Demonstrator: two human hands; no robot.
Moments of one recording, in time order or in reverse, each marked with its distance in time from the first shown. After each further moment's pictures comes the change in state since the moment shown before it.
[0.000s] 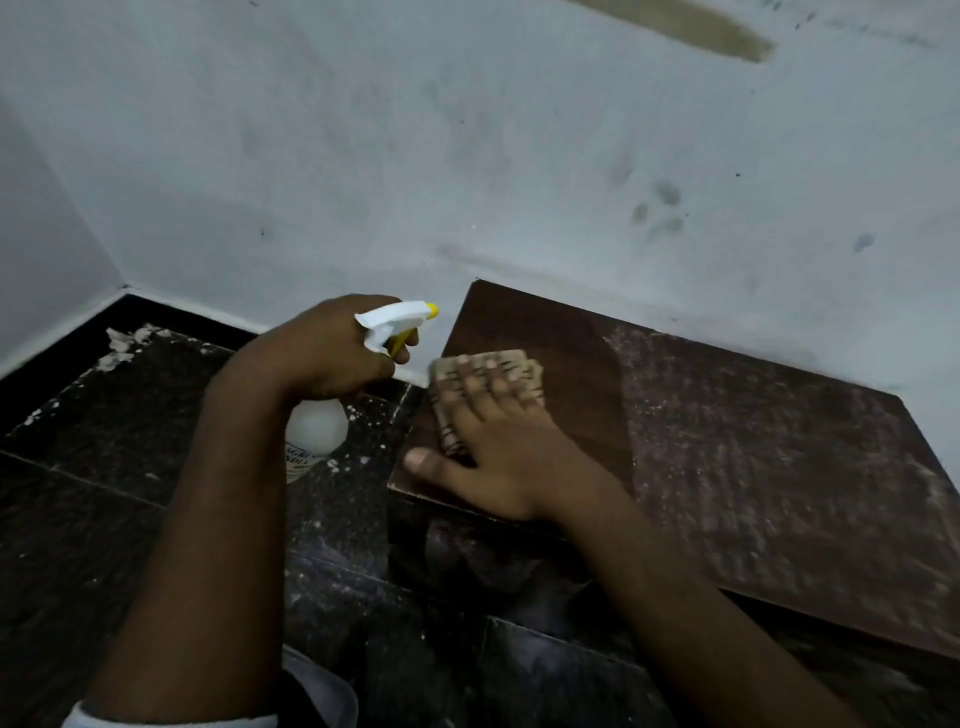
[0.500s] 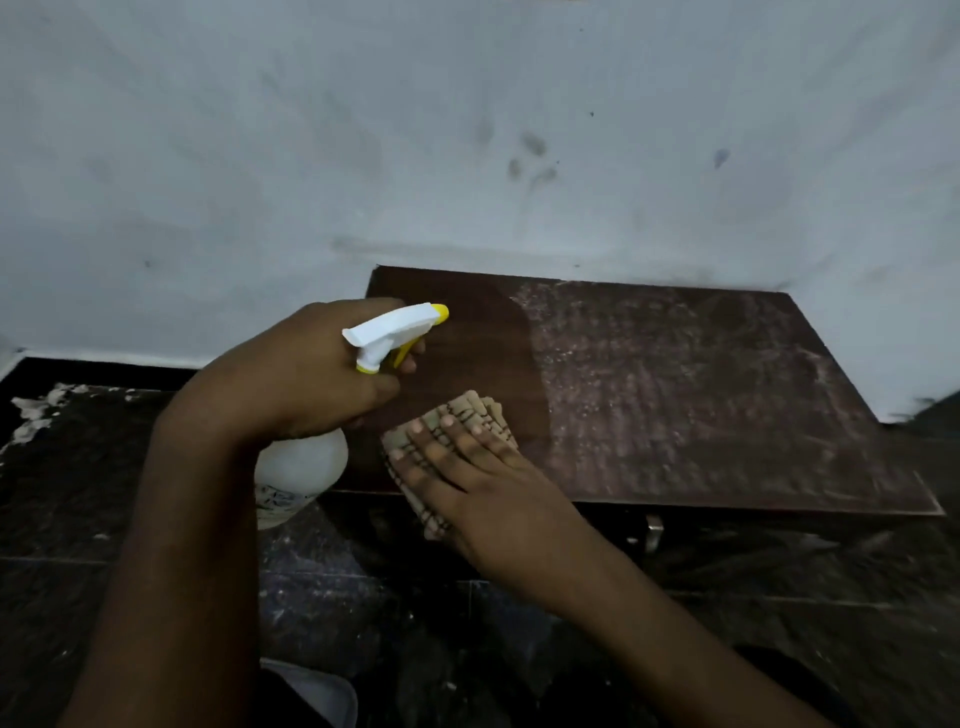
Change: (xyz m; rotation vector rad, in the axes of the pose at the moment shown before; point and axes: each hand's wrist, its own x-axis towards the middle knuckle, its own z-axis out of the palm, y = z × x) left_hand -0.026 0.094 0.027 0.087 -0.119 0.208; right_hand -0.099 0.007 0.036 -0.150 0.197 -0.091
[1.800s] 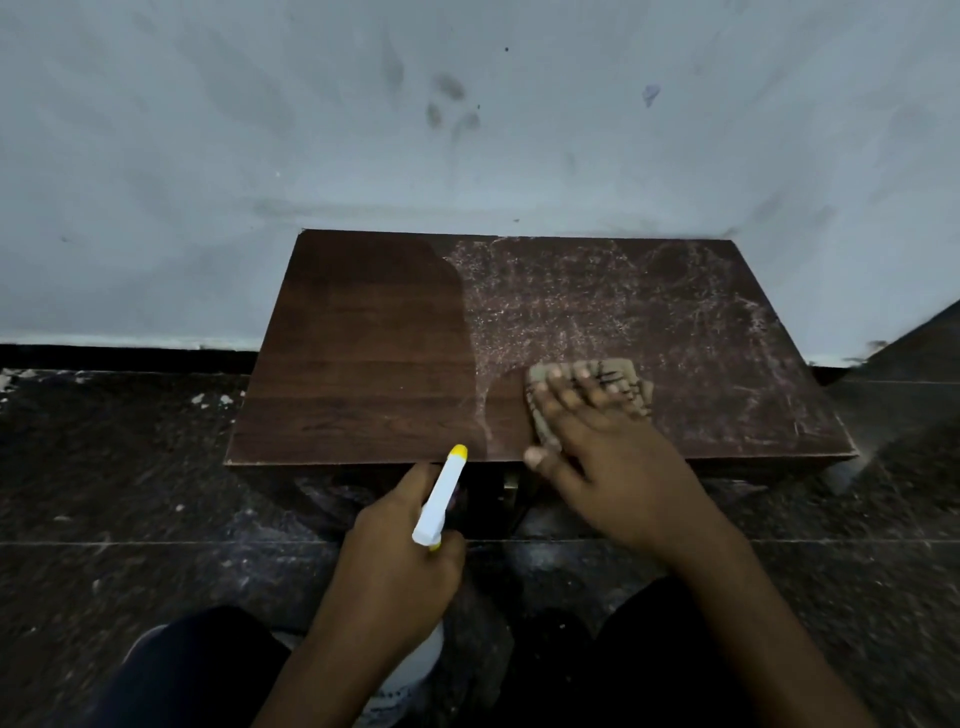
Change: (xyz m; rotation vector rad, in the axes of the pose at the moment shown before) left_hand -0.078 0.061 0.197 -0.250 0.090 -0.246; right_hand -0.131 0.096 -0.002 0.171 -0.010 0.496
